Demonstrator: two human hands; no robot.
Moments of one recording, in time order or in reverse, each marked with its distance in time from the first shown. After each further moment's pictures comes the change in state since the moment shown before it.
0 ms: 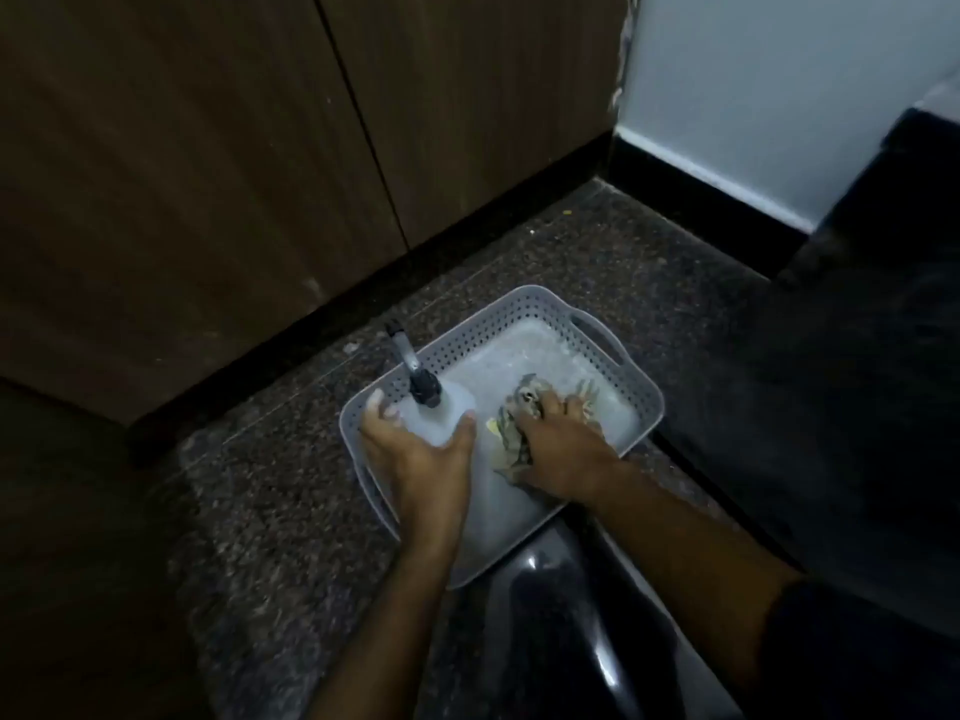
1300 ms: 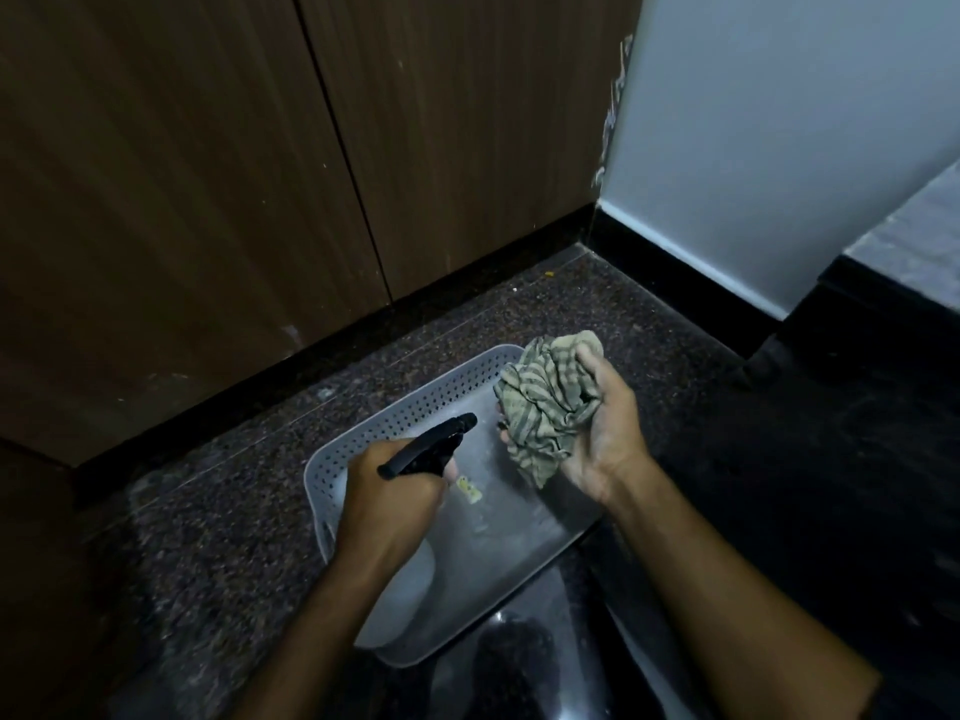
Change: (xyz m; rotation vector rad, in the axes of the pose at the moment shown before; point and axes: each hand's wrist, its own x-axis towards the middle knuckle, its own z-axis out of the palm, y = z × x) left_hand 0.025 0.051 -0.010 0.009 -0.463 -0.096; right_hand -0.011 0.021 -0.098 2.105 0.177 -0.016
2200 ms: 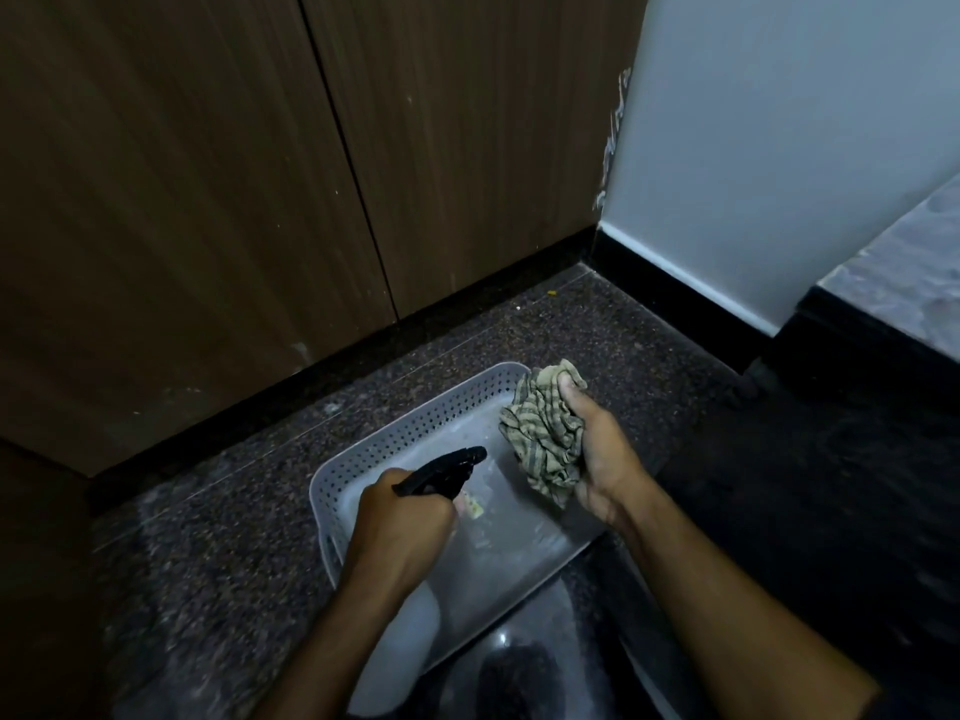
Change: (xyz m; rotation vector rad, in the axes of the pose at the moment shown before) left_hand -0.009 0.001 0.003 0.097 -0.045 -0.157; right_hand 0.007 0.003 -0.010 -0.243 0.046 0.068
